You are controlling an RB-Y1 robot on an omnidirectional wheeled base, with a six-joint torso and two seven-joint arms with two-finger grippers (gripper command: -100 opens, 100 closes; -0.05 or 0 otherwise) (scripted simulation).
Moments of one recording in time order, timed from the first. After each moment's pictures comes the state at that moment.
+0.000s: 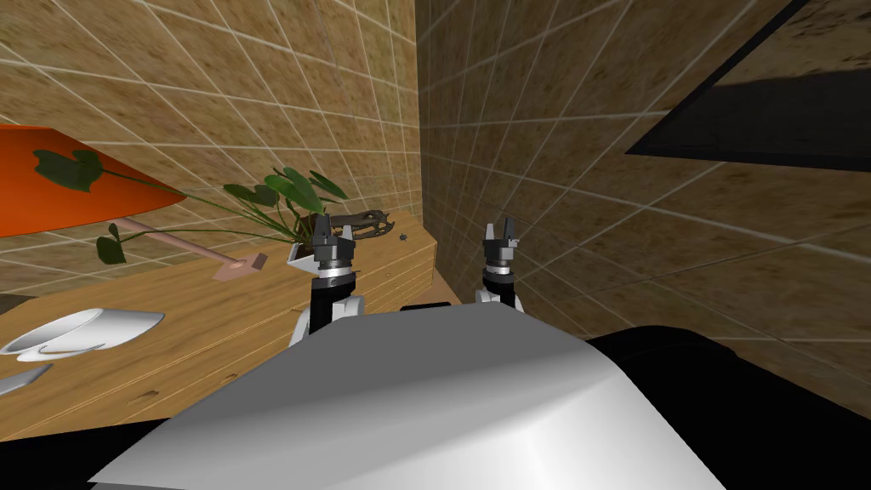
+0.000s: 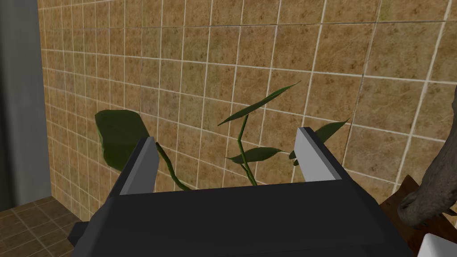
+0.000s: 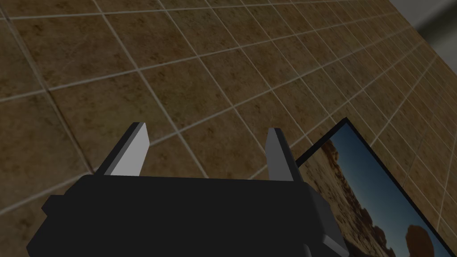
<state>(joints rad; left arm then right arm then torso) 0.48 0.03 0.00 -2.27 -0.12 -0.40 0.11 0.55 0.00 0.06 -2.27 0.11 -0.60 -0.13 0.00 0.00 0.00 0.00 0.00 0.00</state>
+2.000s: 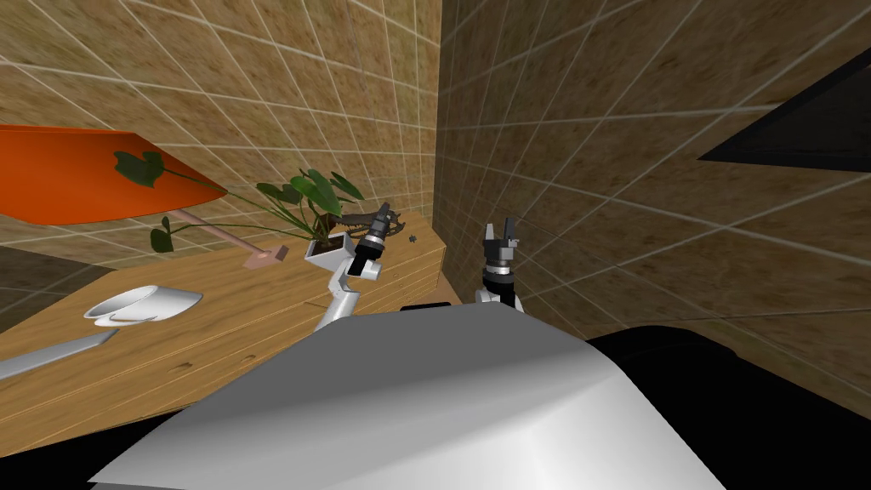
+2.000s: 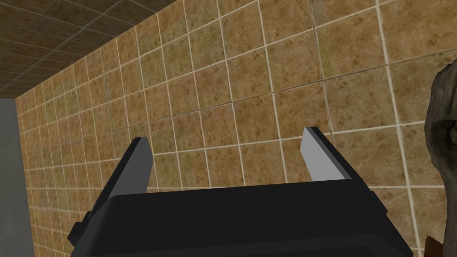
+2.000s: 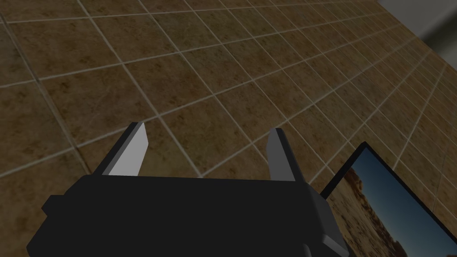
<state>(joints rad) -0.05 0.27 -0.15 -1.86 -0.12 -0.14 -0.02 0.55 0.00 0.06 -2.27 0.11 -0.60 -0.13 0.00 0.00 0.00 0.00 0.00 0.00</state>
